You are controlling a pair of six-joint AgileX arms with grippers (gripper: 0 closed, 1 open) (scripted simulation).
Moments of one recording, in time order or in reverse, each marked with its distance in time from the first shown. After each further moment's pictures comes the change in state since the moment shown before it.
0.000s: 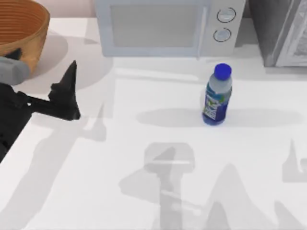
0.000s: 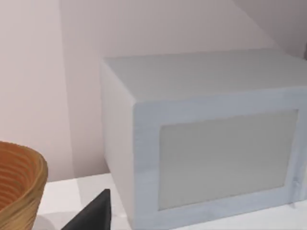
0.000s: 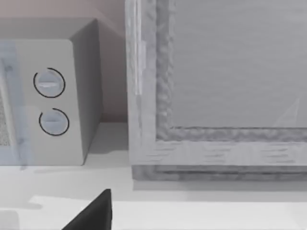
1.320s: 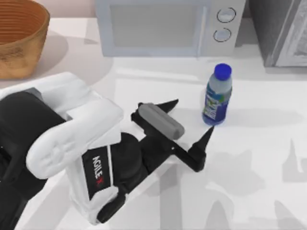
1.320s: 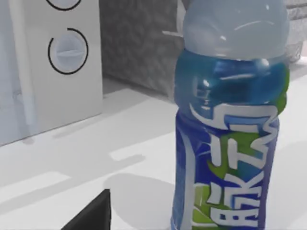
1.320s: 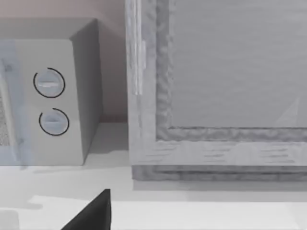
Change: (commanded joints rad) left arm -0.444 1.393 0.431 0.966 0.044 -0.002; right arm 0.000 0.000 0.000 0.000 0.000 0.000
